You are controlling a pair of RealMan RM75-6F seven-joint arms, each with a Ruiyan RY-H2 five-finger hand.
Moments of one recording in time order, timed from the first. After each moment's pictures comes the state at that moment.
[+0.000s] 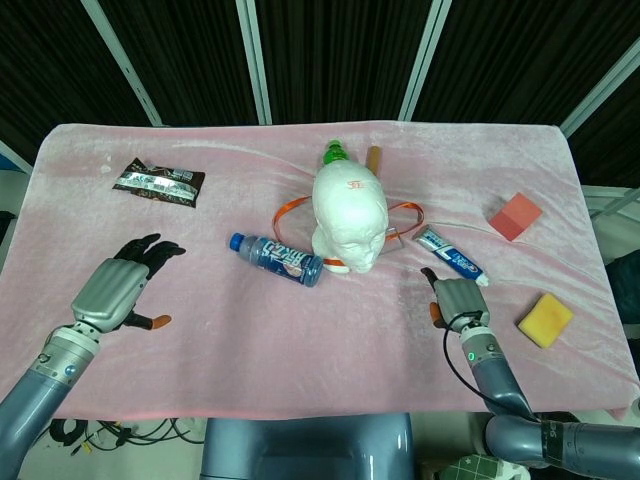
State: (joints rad) left arm -0.56 -0.87 -0.14 -2.14 1.14 1.04 0.25; right arm 0.77 -1.32 0.06 -1.81 -0.60 1.10 -0.60
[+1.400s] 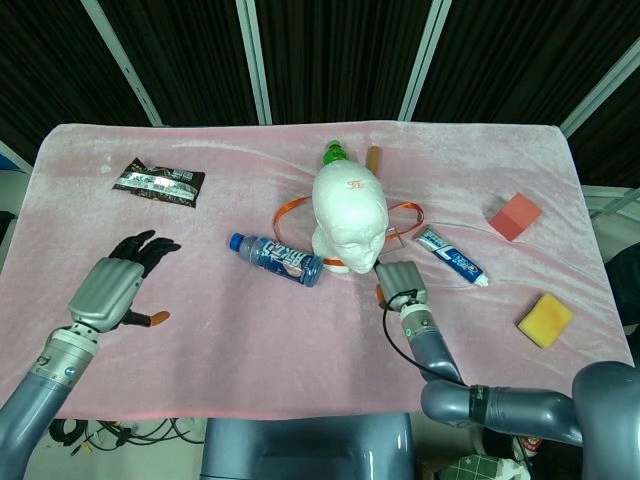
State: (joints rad) left arm -0.53 -0.92 -0.13 -2.11 1.18 1.10 0.26; right arm 0.95 -1.57 0.19 -1.57 -0.43 1.03 -0.74
